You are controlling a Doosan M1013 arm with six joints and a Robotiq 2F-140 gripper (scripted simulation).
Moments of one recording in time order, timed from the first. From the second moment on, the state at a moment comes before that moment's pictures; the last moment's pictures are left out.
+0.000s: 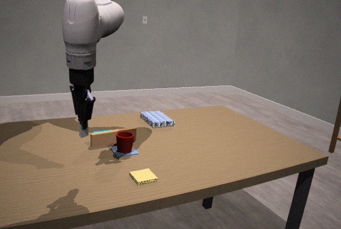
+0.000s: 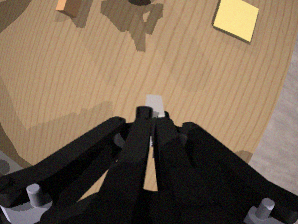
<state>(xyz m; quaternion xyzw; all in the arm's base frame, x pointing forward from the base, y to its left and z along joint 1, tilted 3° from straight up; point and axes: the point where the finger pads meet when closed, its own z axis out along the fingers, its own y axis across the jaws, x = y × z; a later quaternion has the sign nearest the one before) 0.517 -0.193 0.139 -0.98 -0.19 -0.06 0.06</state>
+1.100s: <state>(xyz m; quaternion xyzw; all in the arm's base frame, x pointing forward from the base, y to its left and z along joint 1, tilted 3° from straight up) 0.711 -0.011 0.094 -0.62 -0.78 0.00 -0.03</state>
